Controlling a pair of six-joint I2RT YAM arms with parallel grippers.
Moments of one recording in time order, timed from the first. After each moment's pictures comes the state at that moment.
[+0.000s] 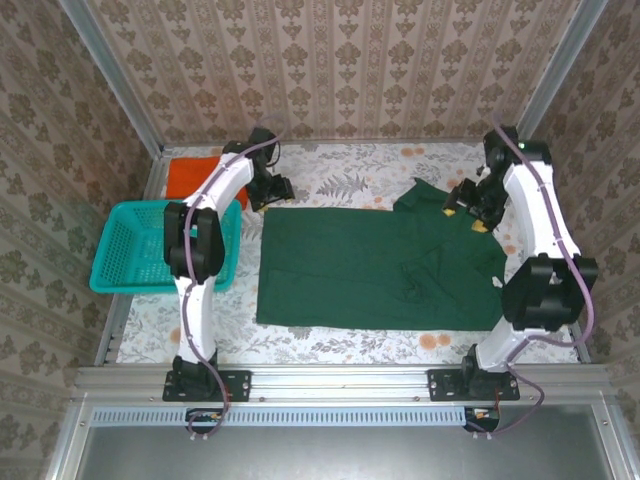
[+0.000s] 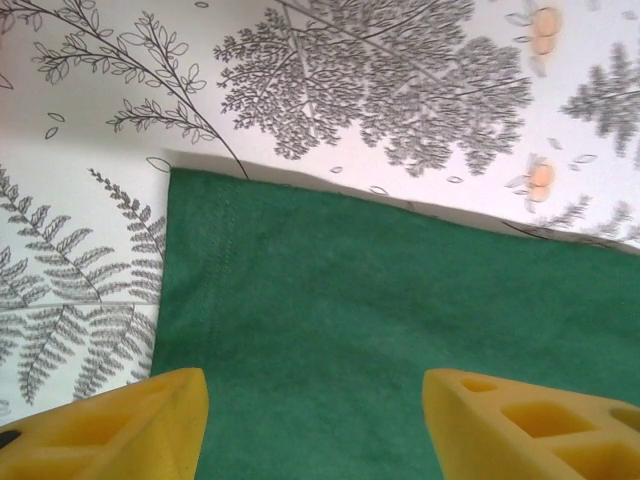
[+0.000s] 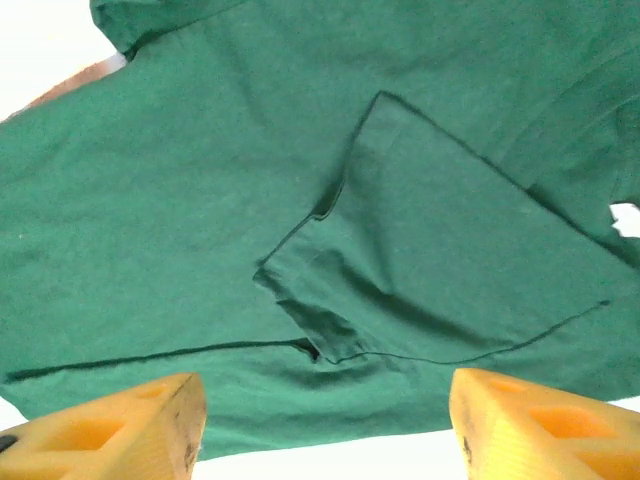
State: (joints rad) left arm -0.33 2.20 1.96 -1.07 0.13 -0.53; right arm -0.11 1.66 1.63 -1.37 -0.19 0.44
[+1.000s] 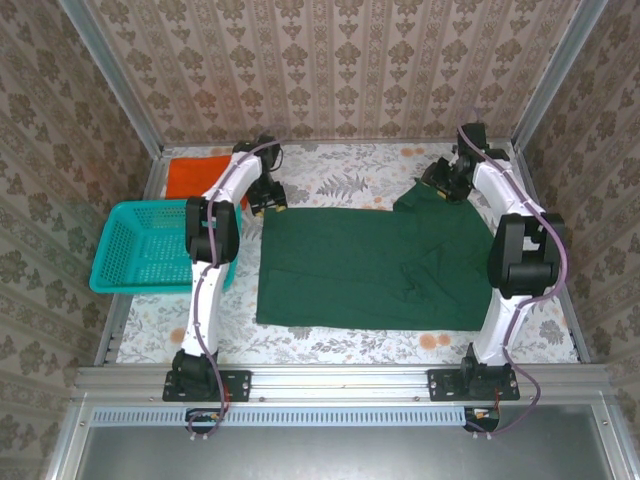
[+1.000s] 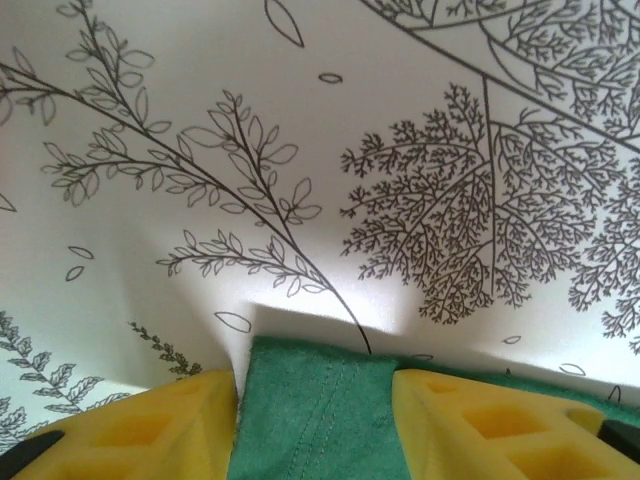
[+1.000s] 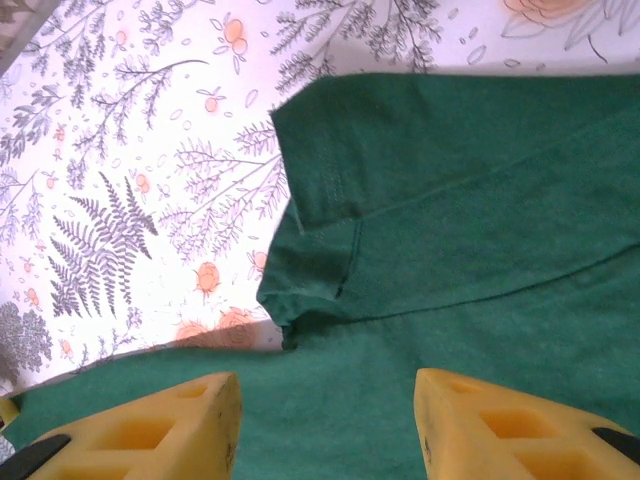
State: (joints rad) left arm -0.30 2.51 2.28 -1.25 0.03 -0.52; right arm -0.05 1.94 1.63 -0.74 -0.24 0.55
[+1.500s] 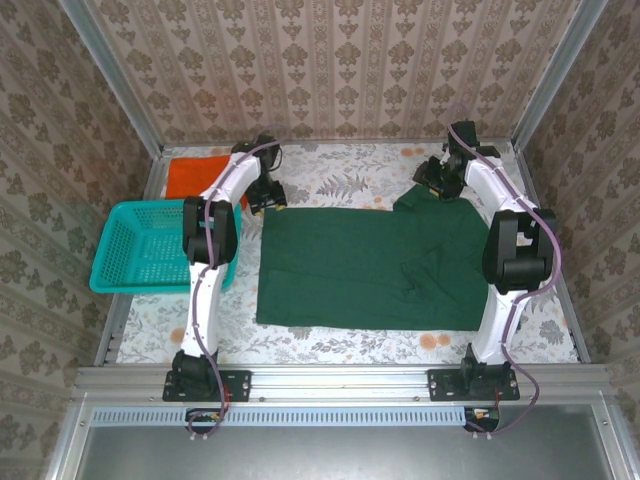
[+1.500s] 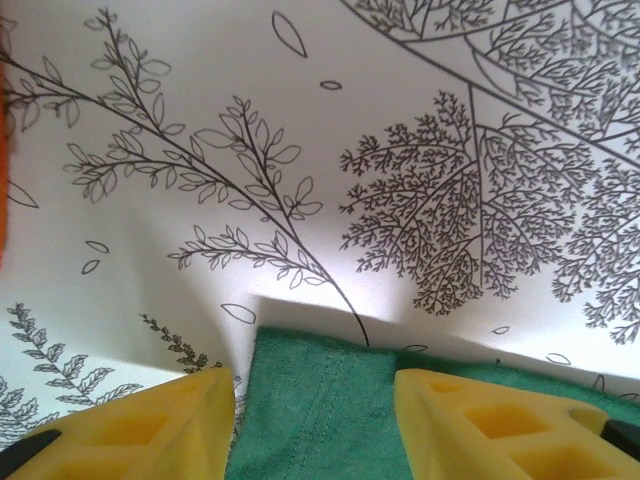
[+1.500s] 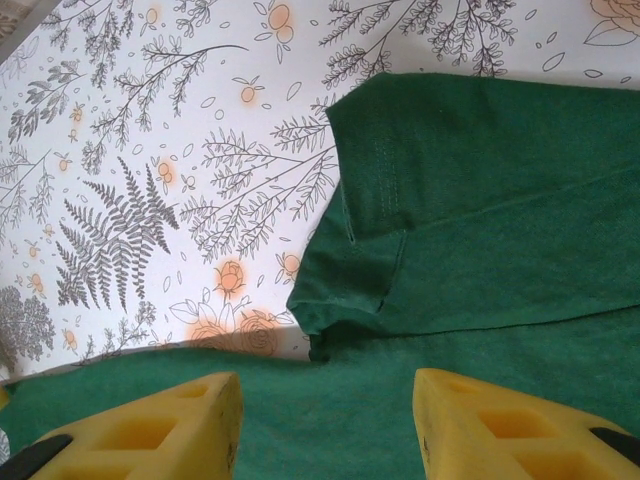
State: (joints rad) left arm -0.30 2.47 2.21 -1.19 0.02 -0.52; right arm -0.02 1.98 1.67 -0.75 -0.24 0.53
